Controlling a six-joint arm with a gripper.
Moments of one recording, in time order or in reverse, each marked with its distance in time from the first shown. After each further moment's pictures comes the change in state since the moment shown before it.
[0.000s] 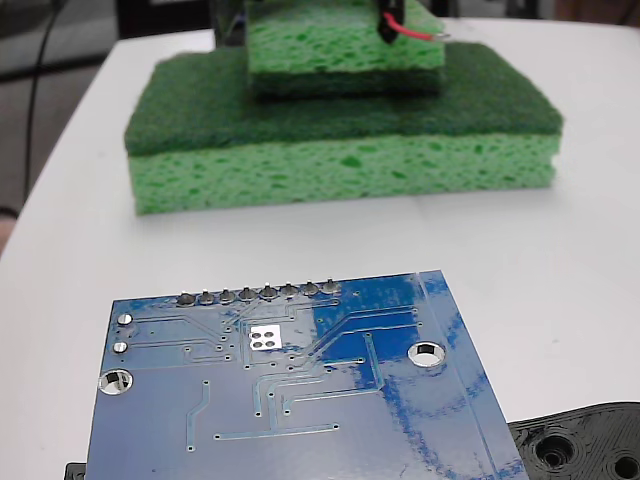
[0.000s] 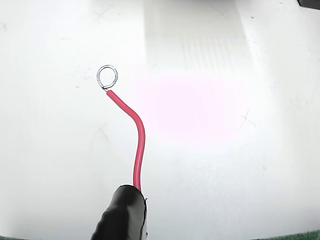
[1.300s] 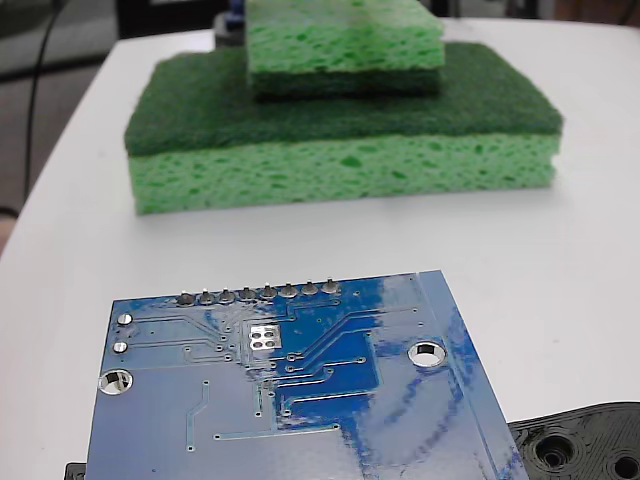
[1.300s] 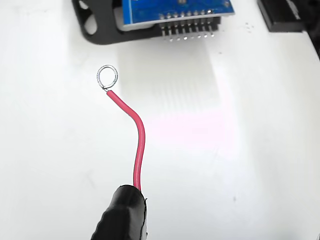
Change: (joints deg) arm 7.3 -7.5 -8.8 -0.5 -4.4 1.4
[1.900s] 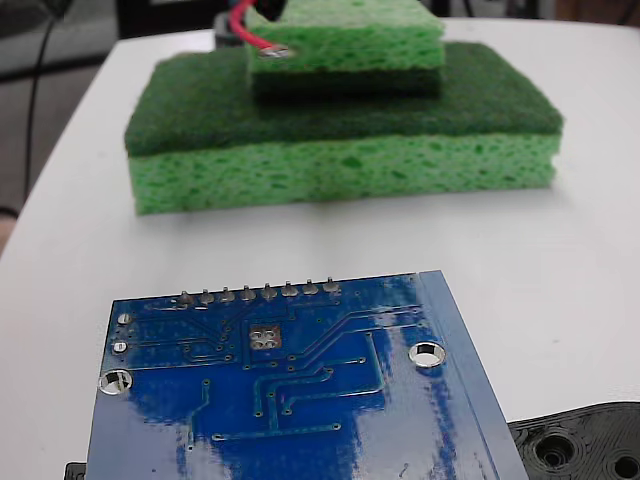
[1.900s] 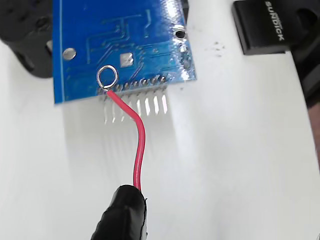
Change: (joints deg) arm 4.6 -44.9 -33.0 1.1 -0.1 -3.3
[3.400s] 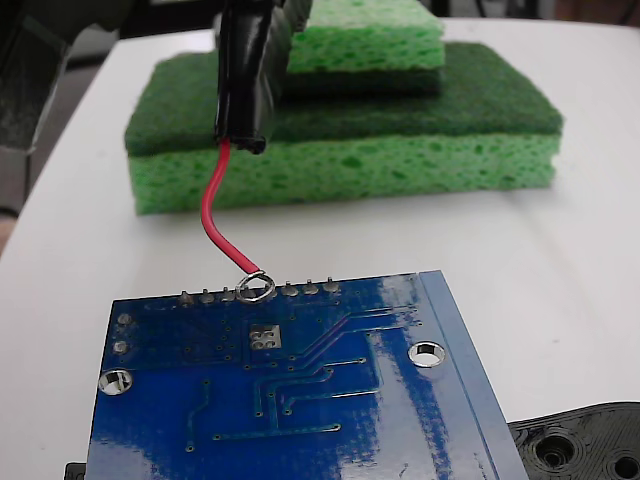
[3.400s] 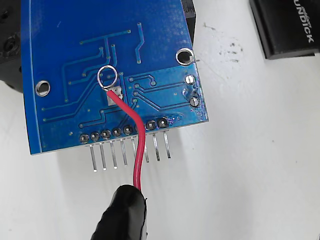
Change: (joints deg) arm 1.9 -17.0 -13.3 2.7 -3.0 1.0
